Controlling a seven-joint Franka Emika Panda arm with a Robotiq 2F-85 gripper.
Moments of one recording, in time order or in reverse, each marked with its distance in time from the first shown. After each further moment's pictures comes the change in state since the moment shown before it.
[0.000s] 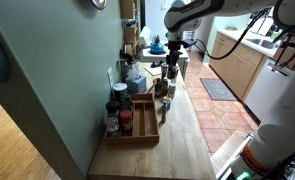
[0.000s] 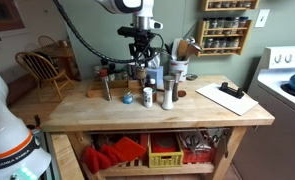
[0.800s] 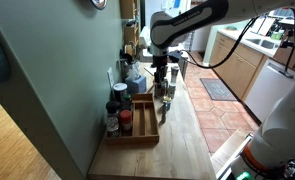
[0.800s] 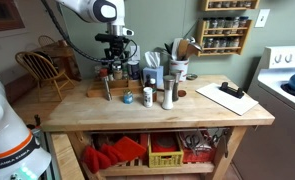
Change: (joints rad) arm 0.140 -0.096 0.159 -0.207 -0.018 0.064 0.028
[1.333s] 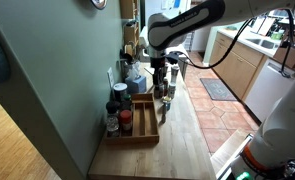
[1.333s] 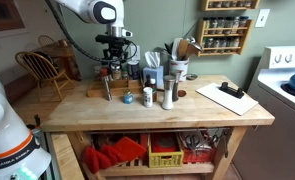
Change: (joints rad) arm 0.010 0.019 0.009 0.007 0.019 0.005 -0.059
